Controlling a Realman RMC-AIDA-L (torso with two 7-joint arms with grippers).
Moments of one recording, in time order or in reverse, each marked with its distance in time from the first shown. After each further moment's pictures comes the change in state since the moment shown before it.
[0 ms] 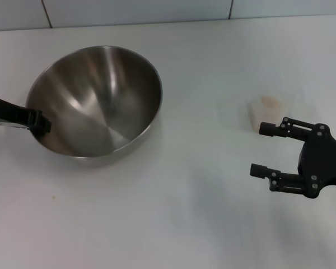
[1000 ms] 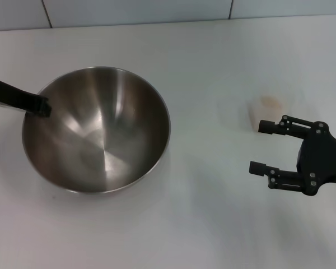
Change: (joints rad) left arm -0.021 0.001 0.055 0.086 0.001 0.036 0.009; right arm 0.007 0.000 0.000 0.002 0.000 0.010 -0.001
